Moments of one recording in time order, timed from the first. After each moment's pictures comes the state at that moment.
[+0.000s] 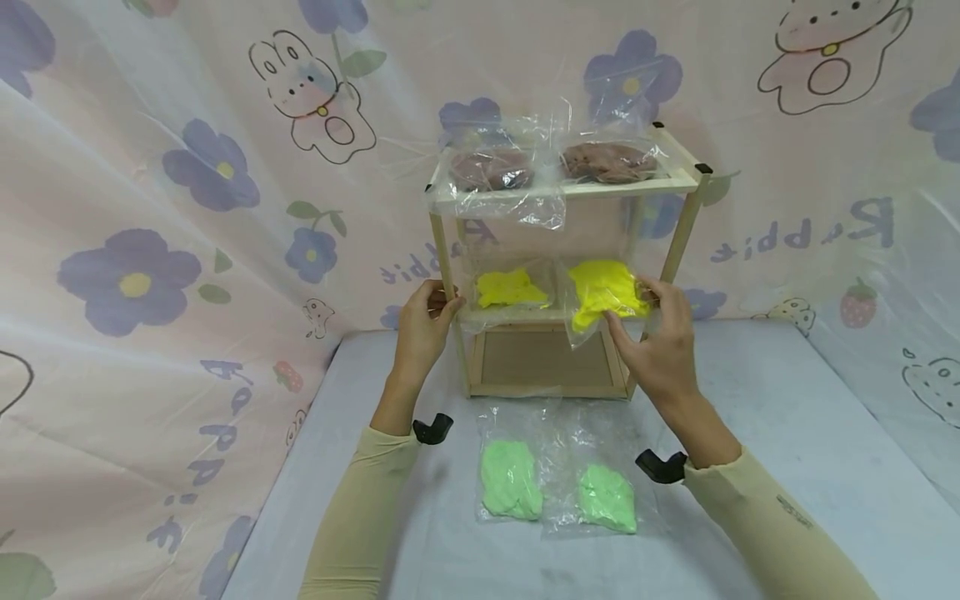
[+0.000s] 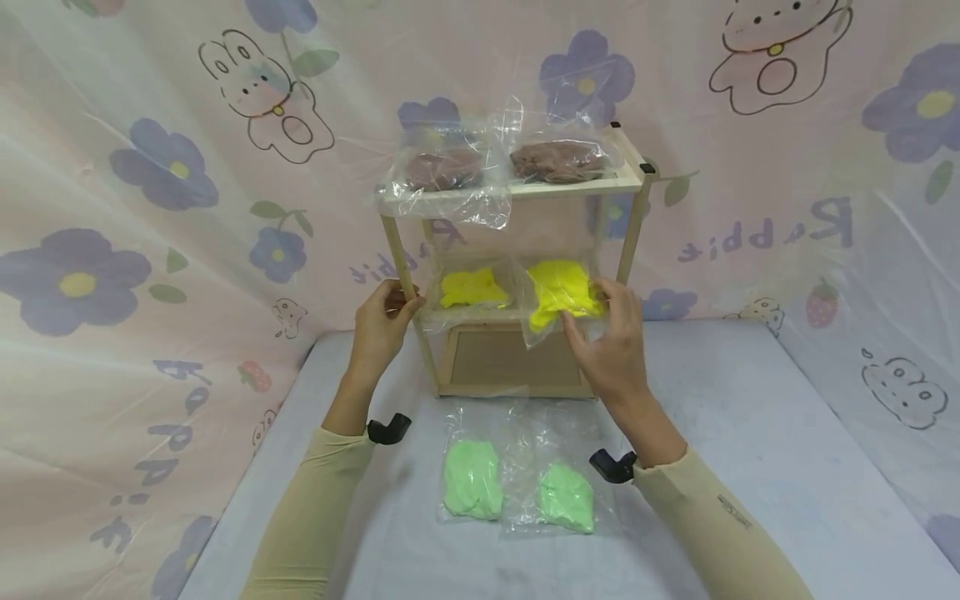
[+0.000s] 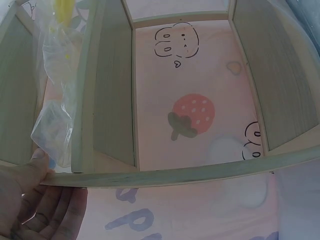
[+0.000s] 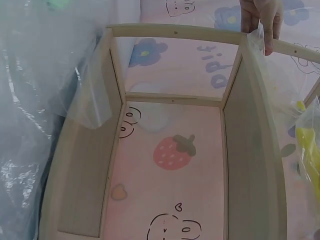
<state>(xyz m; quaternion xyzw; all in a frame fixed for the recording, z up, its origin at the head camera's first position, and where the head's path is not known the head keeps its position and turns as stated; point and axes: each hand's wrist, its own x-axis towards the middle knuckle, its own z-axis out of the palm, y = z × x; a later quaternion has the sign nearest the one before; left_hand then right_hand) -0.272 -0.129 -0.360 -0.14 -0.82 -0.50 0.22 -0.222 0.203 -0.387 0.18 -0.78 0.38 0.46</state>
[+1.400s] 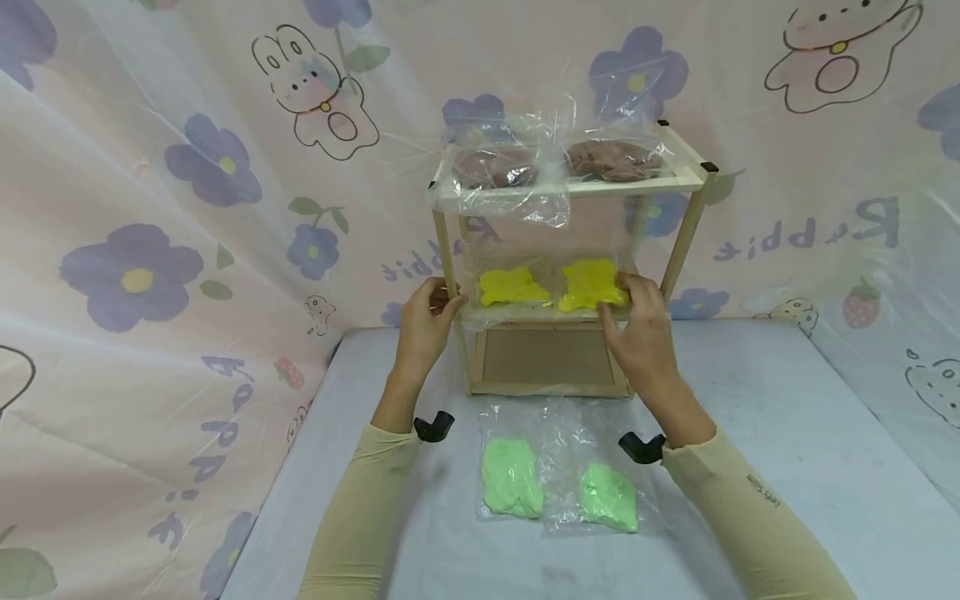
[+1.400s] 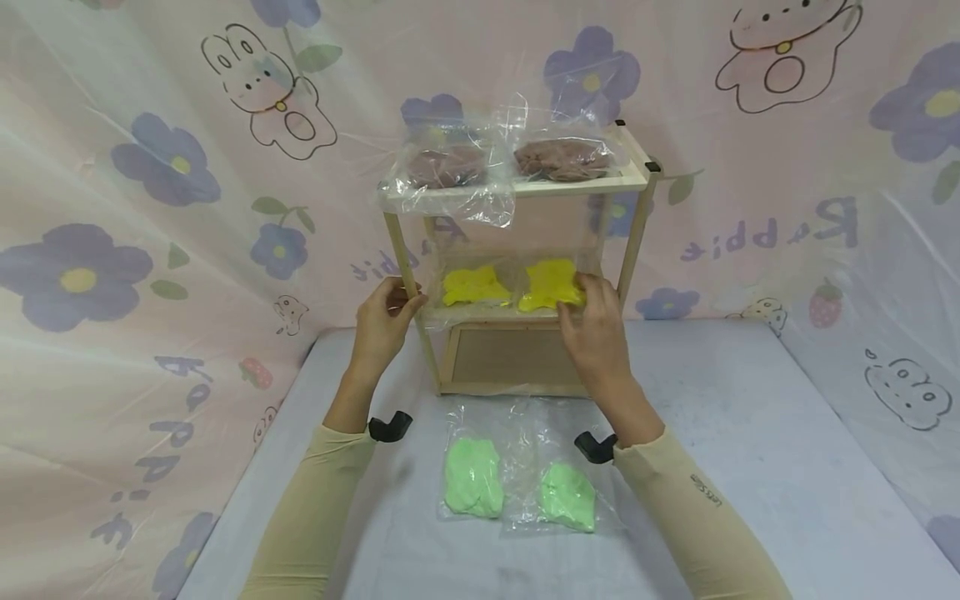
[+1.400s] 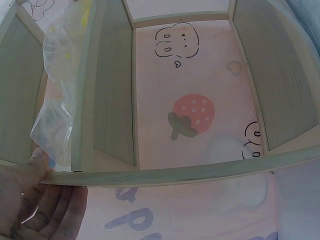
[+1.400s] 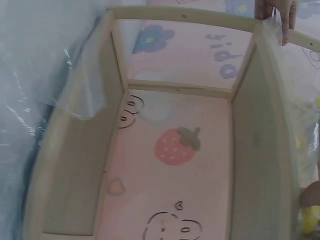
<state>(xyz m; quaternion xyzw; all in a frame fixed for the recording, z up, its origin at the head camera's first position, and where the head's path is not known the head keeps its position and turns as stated) -0.271 -0.131 -0.359 -0.14 -0.83 -0.49 0.21 -0.243 0.188 -0.384 0.13 -0.85 0.36 0.37</state>
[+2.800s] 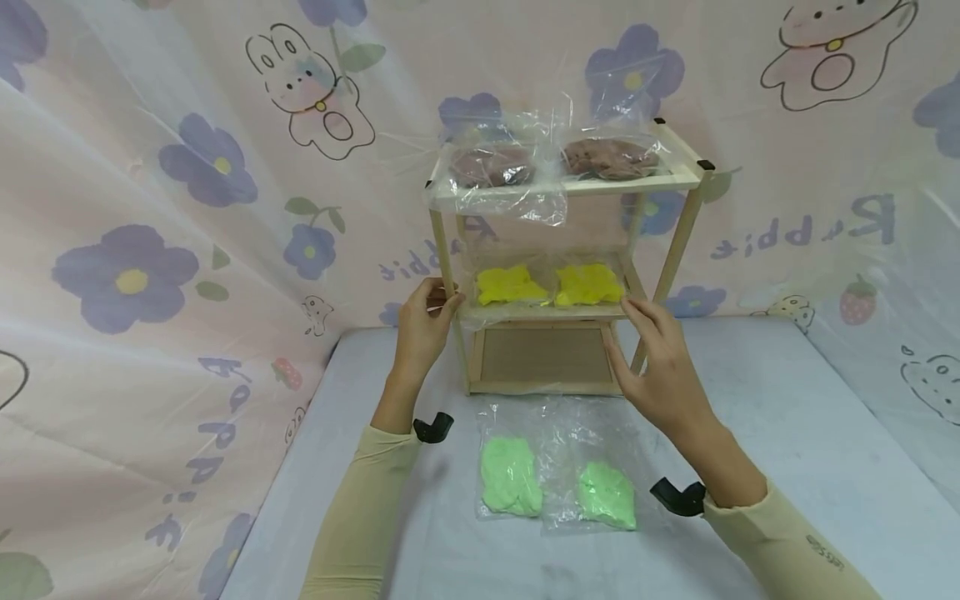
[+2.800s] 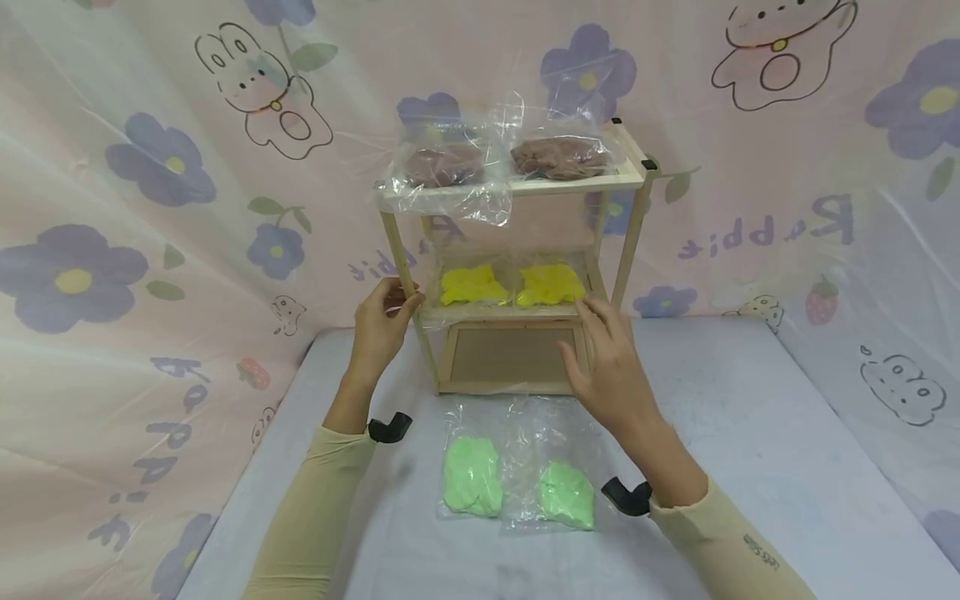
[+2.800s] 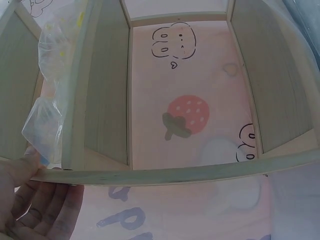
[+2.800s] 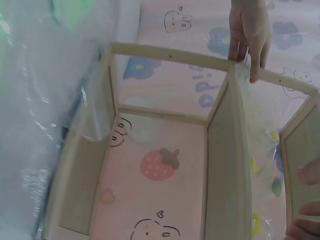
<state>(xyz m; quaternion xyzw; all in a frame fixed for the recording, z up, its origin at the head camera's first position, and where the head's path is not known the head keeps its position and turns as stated) -0.275 -0.130 -0.365 -0.15 -0.81 -0.52 0.22 -0.185 0.204 -0.388 0.24 -0.84 0.31 0.38</state>
